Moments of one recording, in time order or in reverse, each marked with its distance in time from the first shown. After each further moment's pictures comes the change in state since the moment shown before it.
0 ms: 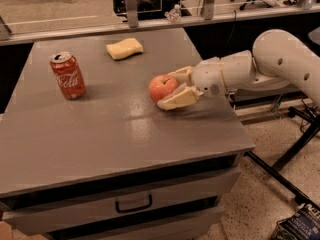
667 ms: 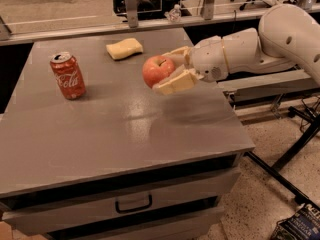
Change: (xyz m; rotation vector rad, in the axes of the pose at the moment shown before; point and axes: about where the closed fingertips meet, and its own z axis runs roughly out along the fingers) arm -0.060 0.006 -0.015 -0.026 -0.052 -0.104
